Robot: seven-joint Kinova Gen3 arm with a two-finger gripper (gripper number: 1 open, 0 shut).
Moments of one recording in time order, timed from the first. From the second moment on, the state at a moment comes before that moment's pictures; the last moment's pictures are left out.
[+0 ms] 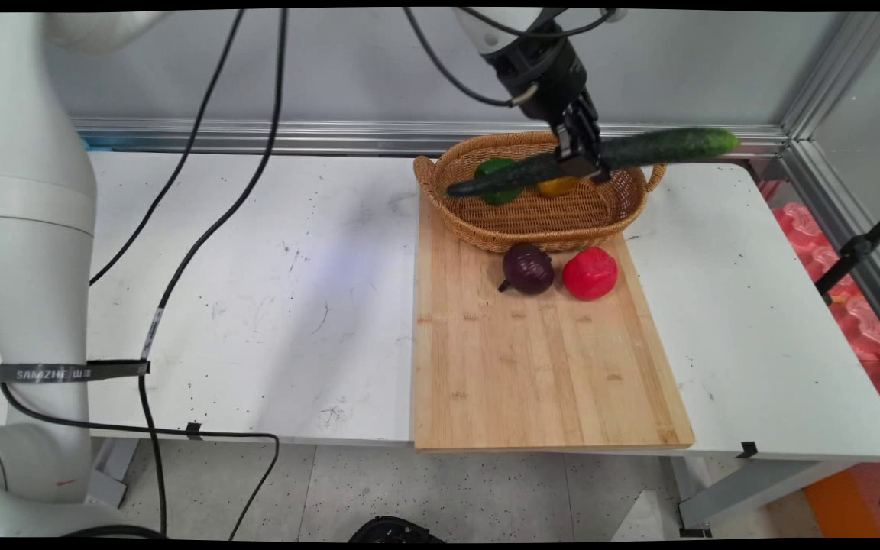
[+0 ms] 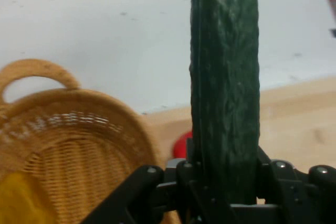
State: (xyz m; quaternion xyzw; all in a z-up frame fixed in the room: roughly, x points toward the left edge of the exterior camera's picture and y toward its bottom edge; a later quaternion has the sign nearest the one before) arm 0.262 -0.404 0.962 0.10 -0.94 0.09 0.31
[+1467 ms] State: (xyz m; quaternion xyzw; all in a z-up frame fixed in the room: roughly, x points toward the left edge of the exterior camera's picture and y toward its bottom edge) arm 0.202 -0.250 0.879 0.05 -0.98 0.04 0.21
